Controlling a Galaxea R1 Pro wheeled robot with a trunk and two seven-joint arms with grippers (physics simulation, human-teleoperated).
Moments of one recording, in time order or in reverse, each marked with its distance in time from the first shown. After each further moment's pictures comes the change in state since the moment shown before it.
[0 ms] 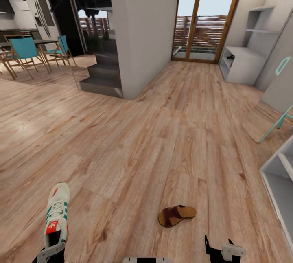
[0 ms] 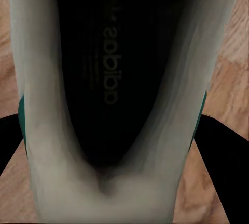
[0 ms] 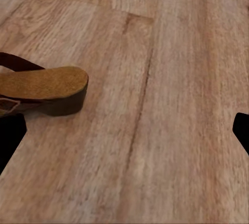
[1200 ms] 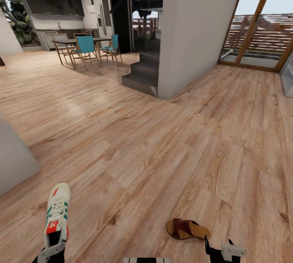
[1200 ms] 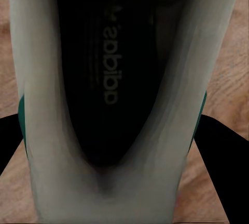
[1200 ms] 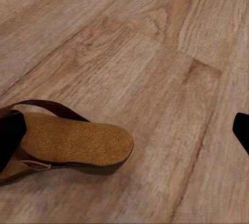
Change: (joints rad) left arm 0.000 0.000 -0.001 0.000 -0.001 0.000 0.000; right arm 0.000 0.000 0.000 0.001 0.000 0.000 0.000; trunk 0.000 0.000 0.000
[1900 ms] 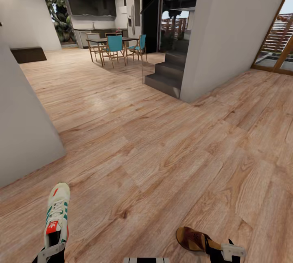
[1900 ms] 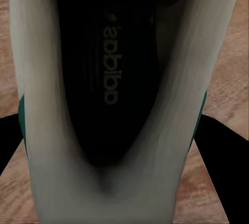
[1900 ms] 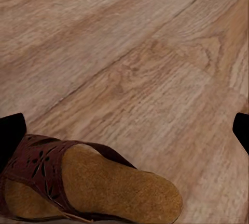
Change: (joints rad) left arm 0.000 0.000 0.000 0.000 0.000 0.001 0.000; right arm 0.000 0.000 0.000 0.000 0.000 -0.001 0.000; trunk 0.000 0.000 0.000
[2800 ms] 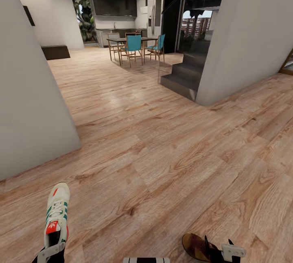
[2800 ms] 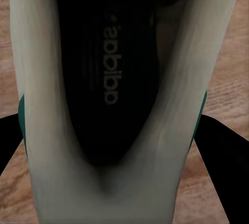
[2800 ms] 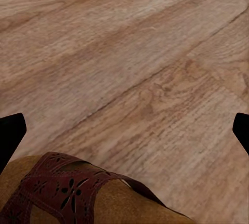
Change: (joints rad) left arm 0.000 0.000 0.001 0.001 0.001 -0.002 0.001; right arm 0.000 -0.002 0.000 0.003 0.005 0.002 0.005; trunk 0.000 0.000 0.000
